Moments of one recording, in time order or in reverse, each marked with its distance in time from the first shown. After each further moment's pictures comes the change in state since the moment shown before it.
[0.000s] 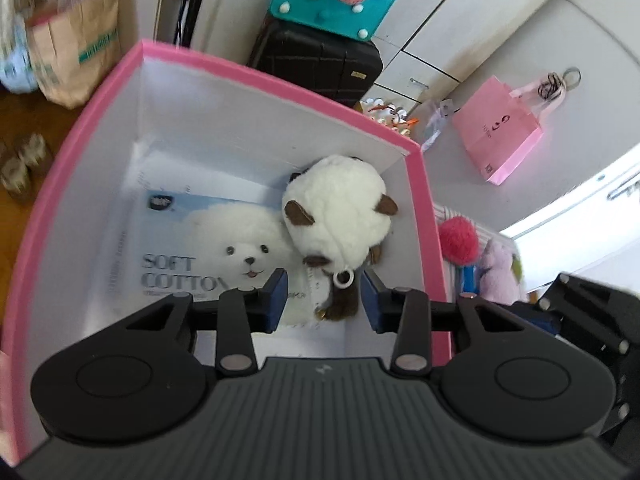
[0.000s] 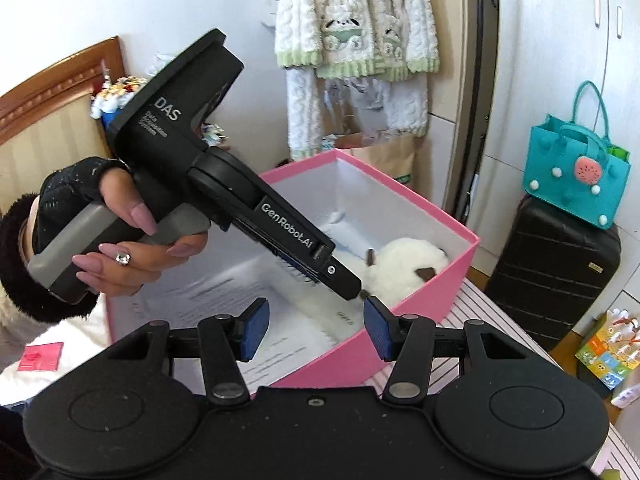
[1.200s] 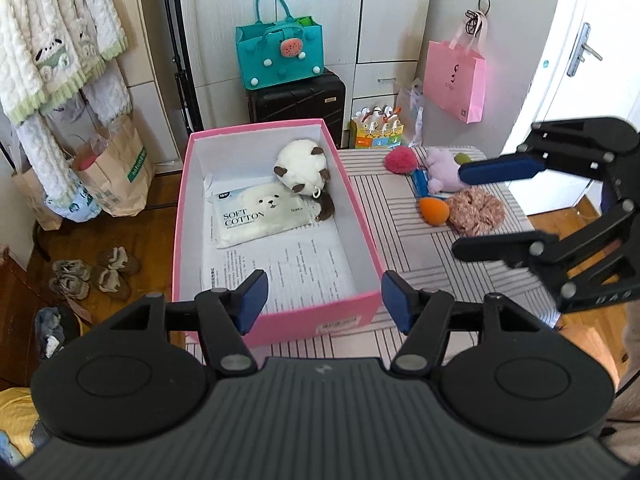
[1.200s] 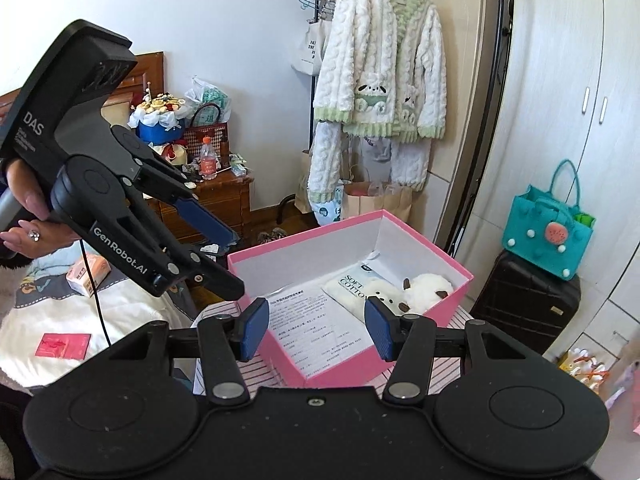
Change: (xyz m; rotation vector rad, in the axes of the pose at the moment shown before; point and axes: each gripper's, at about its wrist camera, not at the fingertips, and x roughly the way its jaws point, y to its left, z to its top) left arm -0.198 -0.095 -0.135 0.436 -0.125 0.217; right arm -0.139 0.119 -0.018 -0.121 -0.111 -0.088
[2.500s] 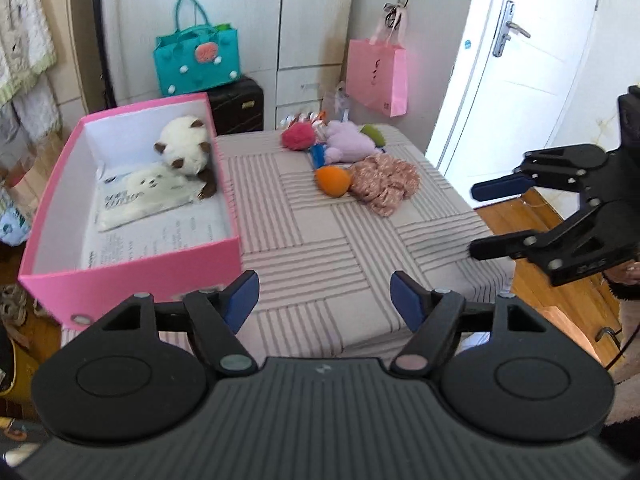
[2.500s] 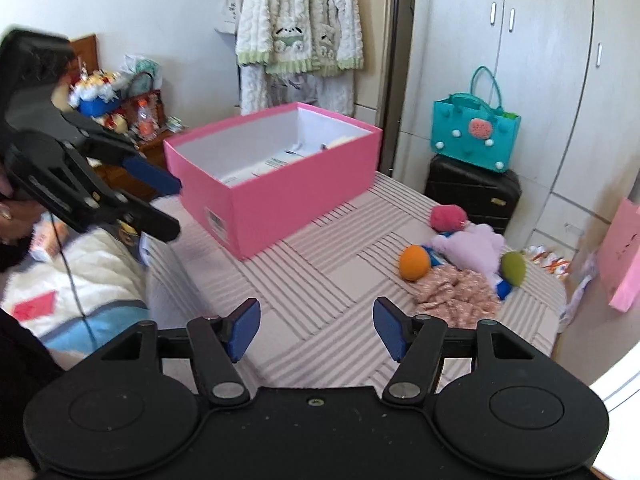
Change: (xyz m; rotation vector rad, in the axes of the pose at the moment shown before) left arm 0.041 -0.086 -0.075 0.081 -0.087 -0.172; right arm -0.050 -0.027 -0.159 0.163 0.104 -0.172
